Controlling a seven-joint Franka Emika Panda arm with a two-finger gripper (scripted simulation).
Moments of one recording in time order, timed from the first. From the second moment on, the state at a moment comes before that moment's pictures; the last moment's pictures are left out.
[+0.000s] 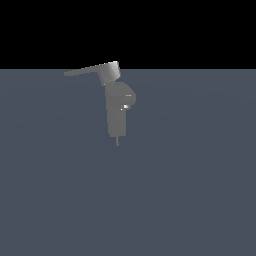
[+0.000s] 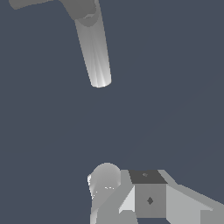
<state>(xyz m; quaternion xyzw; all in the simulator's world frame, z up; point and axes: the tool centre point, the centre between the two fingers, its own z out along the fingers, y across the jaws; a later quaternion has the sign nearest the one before) -0.252 -0.022 0.462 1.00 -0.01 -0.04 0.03</state>
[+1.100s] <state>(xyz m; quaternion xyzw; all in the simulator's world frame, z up) -0.204 -0.010 0.463 0.99 -0.10 -0.04 0.03</state>
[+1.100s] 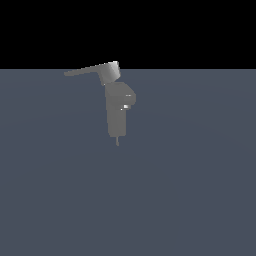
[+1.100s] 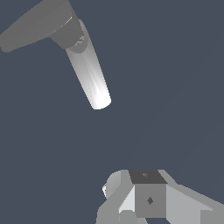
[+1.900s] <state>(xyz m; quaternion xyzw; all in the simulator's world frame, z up) -0.115 0.027 0.444 0.96 -0.26 -0.05 0.04</state>
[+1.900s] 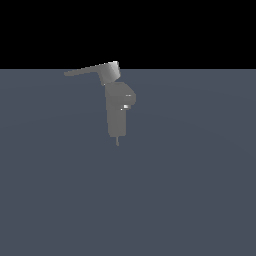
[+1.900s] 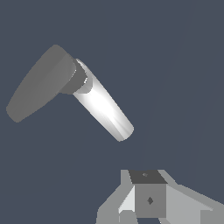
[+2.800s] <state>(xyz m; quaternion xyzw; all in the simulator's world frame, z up) -0.022 0.084 0.387 0.90 -0.43 -0.06 0.05</state>
